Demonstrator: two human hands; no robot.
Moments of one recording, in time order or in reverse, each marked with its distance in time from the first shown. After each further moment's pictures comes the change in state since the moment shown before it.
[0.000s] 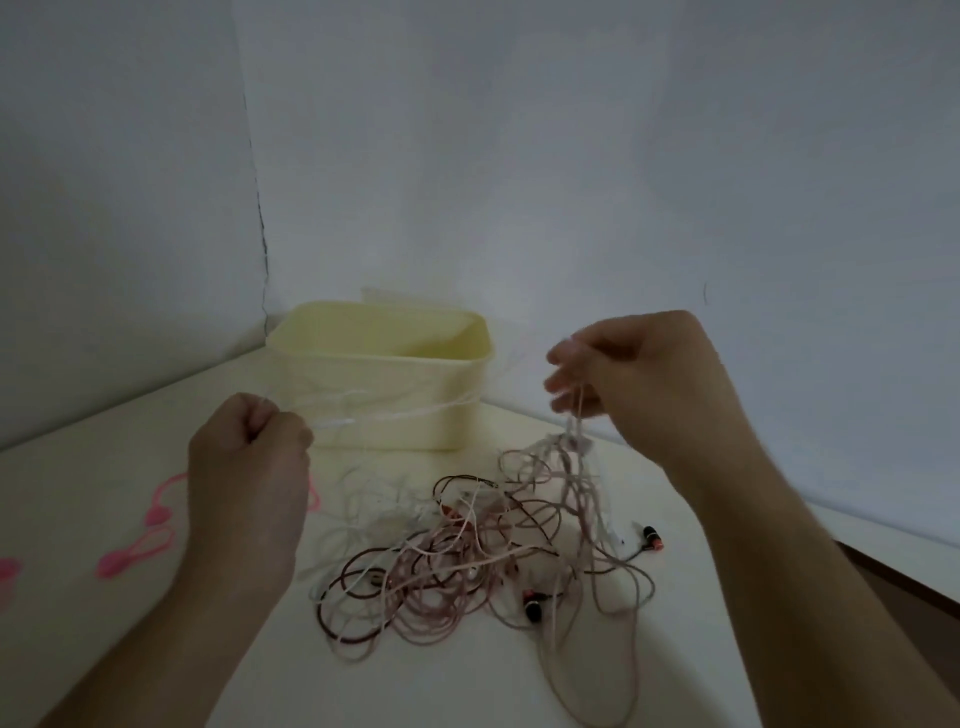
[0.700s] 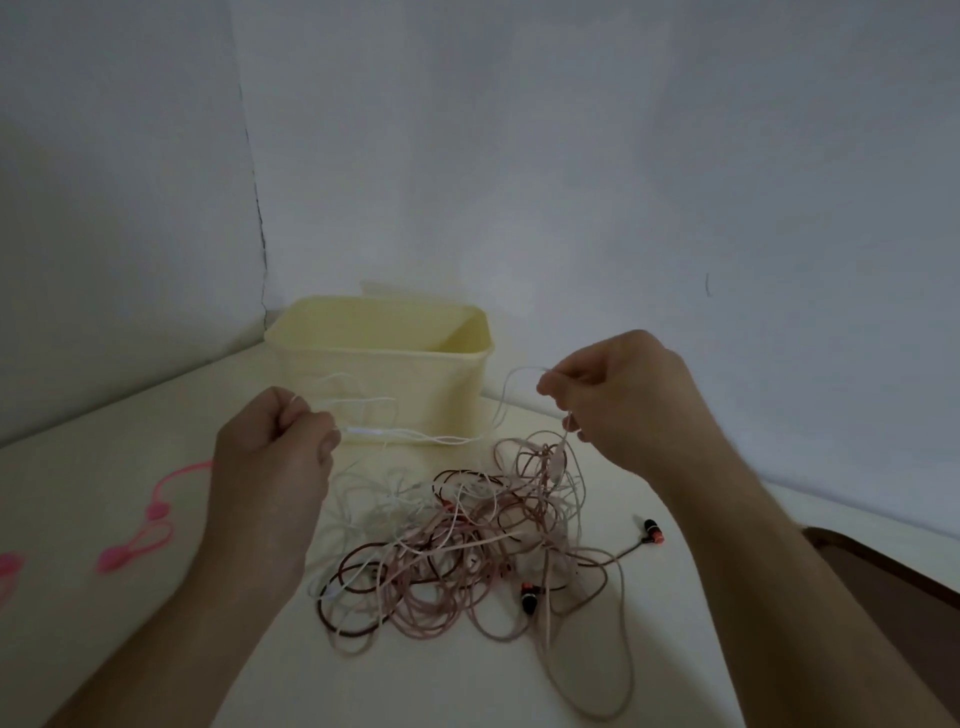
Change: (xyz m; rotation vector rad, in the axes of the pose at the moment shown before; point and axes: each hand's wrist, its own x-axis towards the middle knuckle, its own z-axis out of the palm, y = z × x) left_hand -0.007 0.002 0.007 -0.073 -0.147 -0.016; right_hand 0.001 0.011 0.014 -0.223 -0.075 0.090
